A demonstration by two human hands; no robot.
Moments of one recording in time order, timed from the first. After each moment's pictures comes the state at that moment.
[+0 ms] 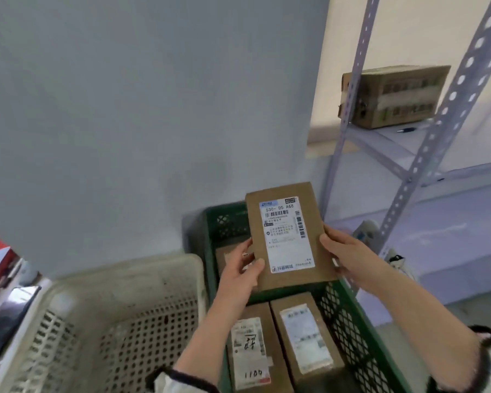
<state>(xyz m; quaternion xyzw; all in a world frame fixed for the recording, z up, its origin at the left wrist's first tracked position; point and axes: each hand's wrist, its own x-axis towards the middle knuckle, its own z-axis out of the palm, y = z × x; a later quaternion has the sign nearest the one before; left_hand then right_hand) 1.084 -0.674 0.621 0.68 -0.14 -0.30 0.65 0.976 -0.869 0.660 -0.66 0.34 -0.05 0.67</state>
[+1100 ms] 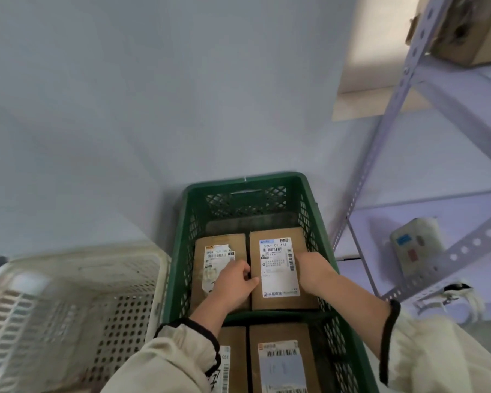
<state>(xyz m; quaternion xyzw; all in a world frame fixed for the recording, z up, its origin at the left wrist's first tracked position) 1.176 -0.795 0.447 0.93 -0.15 -0.27 0.22 1.111 -0.968 0.484 -0.92 0.21 0.27 0.21</state>
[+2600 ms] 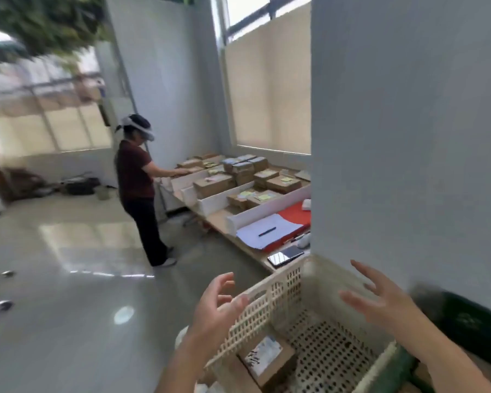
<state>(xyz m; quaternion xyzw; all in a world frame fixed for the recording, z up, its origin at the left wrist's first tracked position) 0.830 -0.400 0.755 0.79 0.18 0.22 0.55 0.963 -0.658 0.781 -0.83 -0.21 0.11 0.51</state>
